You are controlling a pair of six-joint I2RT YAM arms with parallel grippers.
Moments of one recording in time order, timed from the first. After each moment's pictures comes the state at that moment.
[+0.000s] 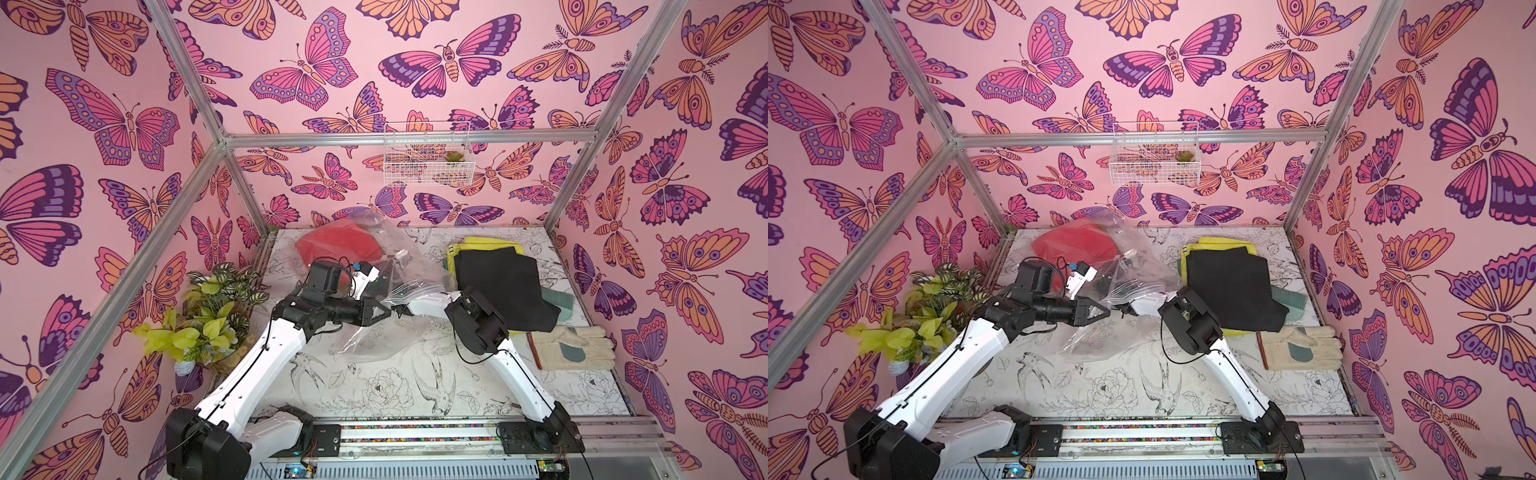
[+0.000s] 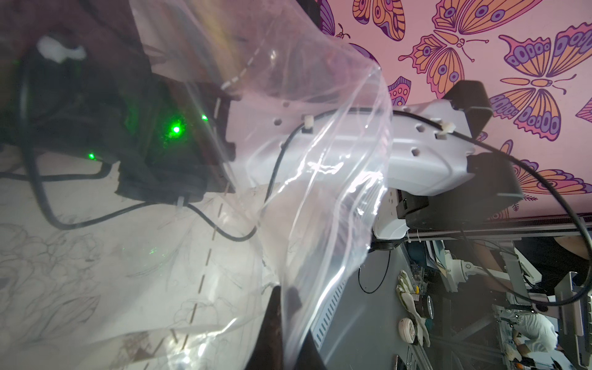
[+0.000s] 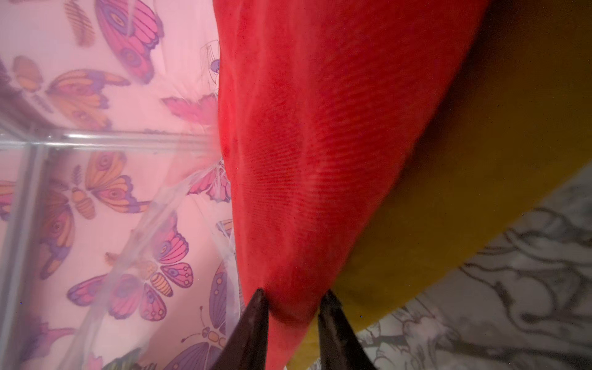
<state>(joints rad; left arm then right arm) -0.38 1.16 1.01 -0.63 0.79 -0.30 0.80 2.54 1.82 0.40 0.01 1.42</state>
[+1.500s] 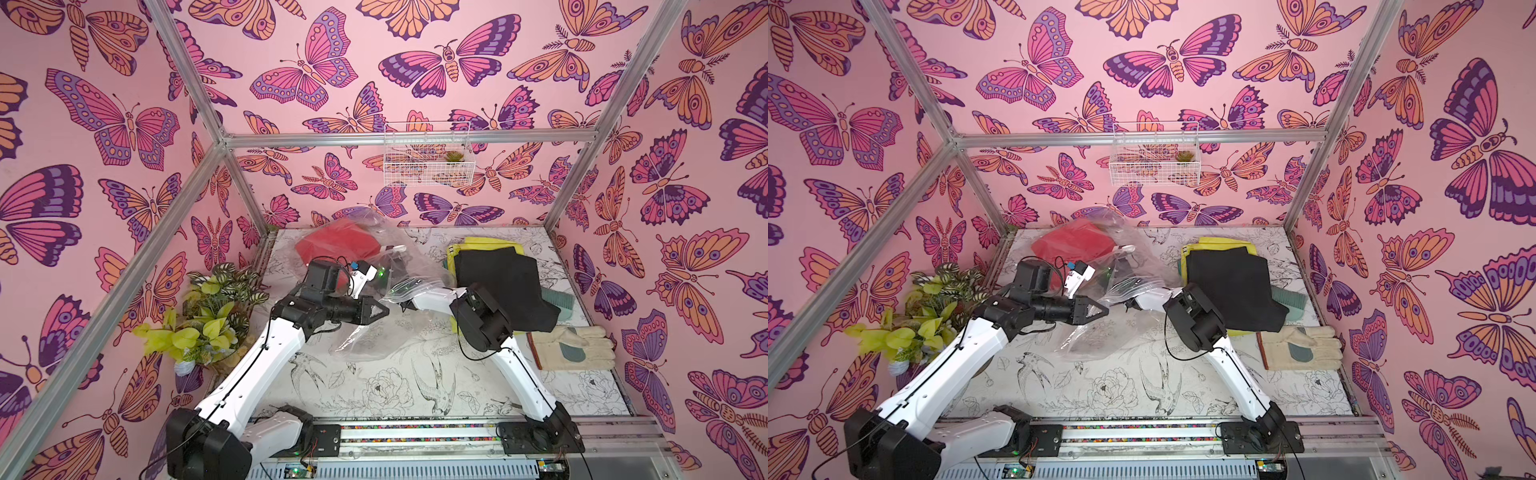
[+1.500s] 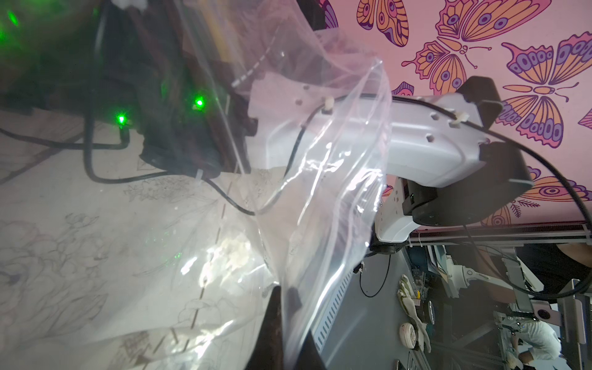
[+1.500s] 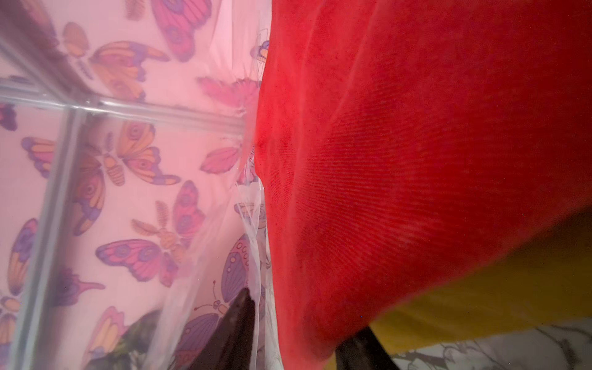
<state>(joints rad) -0.36 1.16 1.01 -0.63 0.79 -0.30 0.76 2.52 1.83 0.44 -0.12 1.31</state>
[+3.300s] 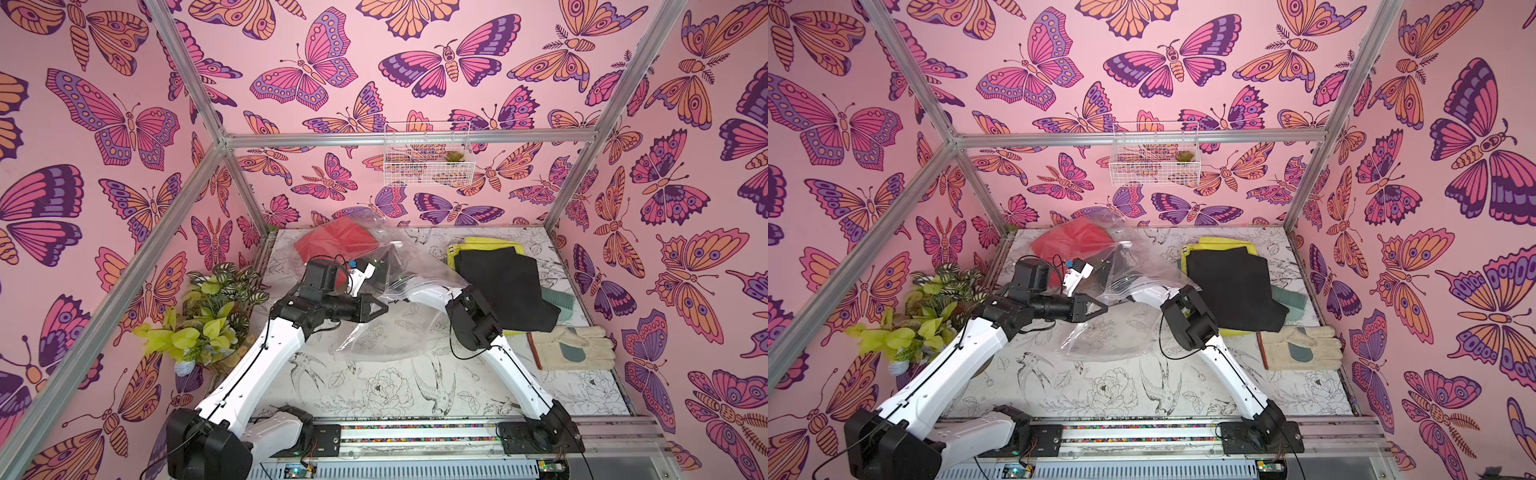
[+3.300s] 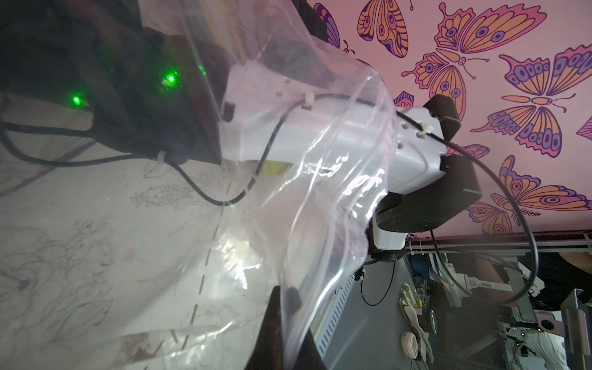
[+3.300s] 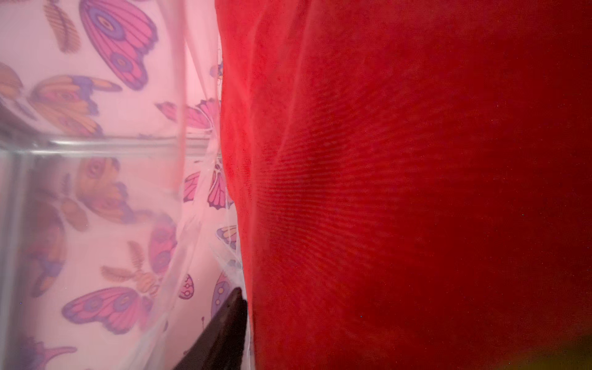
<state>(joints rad) -0.35 1.16 1.01 -0.61 0.79 -0.32 0.75 2.67 2.14 0.18 -0.07 1.39</state>
